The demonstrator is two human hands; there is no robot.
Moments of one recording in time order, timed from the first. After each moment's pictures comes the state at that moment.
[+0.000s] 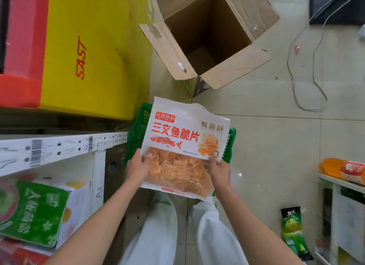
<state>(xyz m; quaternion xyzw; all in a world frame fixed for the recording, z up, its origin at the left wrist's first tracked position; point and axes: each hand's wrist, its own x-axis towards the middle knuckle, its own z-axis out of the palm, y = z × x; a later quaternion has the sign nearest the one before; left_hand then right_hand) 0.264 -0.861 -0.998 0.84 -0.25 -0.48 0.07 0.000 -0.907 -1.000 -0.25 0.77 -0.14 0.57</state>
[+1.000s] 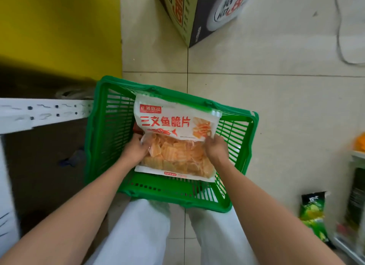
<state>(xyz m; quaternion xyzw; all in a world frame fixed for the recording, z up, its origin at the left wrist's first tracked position) 0.249 -0.828 -1.258 0.80 -0.25 -0.54 -0.07 -0.018 -0.891 -1.235 -0.37 0.79 0.12 0.47</state>
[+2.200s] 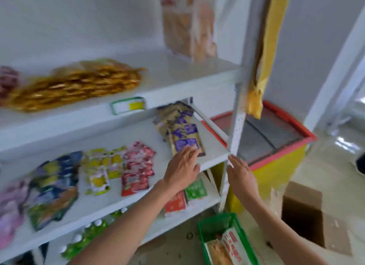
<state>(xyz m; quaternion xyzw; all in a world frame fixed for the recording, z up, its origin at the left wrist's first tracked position) 0.164 -0.626 -0.312 0.94 -0.32 0.05 0.13 0.073 -0.827 -0.344 -0.92 0.16 -0.17 0.31</state>
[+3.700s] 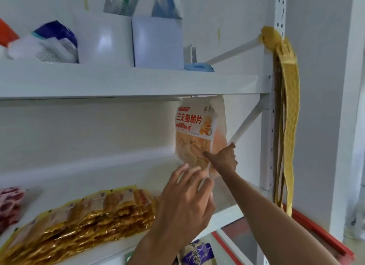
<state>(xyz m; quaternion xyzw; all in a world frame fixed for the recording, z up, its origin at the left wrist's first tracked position) 0.238 -0.592 -0.022 0.76 -0.40 0.50 0.09 0.418 -0.816 -0.015 -0.82 0.25 -0.31 0.42</state>
